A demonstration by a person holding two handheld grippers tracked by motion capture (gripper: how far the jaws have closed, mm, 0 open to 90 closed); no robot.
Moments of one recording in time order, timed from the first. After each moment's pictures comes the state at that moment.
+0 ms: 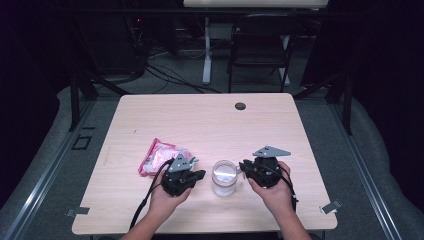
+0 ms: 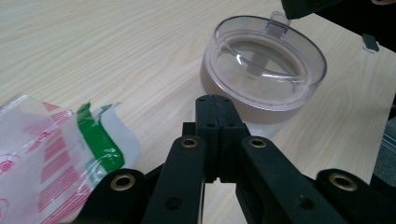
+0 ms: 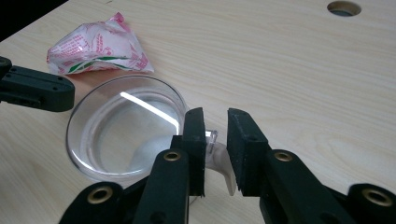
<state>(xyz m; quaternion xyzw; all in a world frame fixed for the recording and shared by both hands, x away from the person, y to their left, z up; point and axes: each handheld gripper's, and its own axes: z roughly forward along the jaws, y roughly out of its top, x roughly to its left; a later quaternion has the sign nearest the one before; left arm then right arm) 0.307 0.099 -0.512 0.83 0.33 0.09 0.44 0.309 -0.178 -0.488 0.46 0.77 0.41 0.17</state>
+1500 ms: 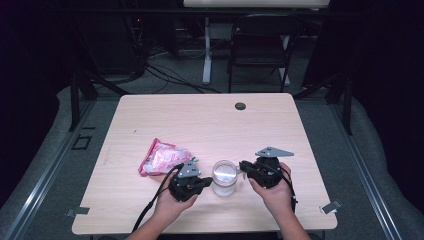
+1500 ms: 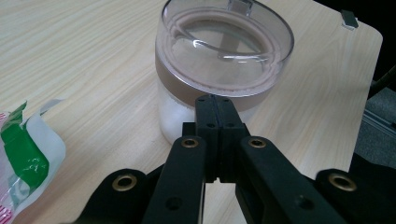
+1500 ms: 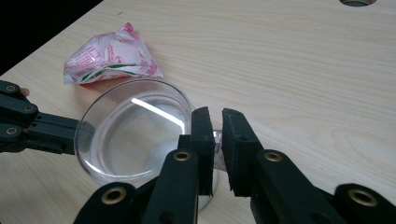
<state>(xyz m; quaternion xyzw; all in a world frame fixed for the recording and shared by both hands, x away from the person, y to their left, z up) 0.300 0.082 -0.520 0.85 0.29 0.07 0.43 0.310 -0.182 -0.494 0.48 0.75 0.43 0.14</state>
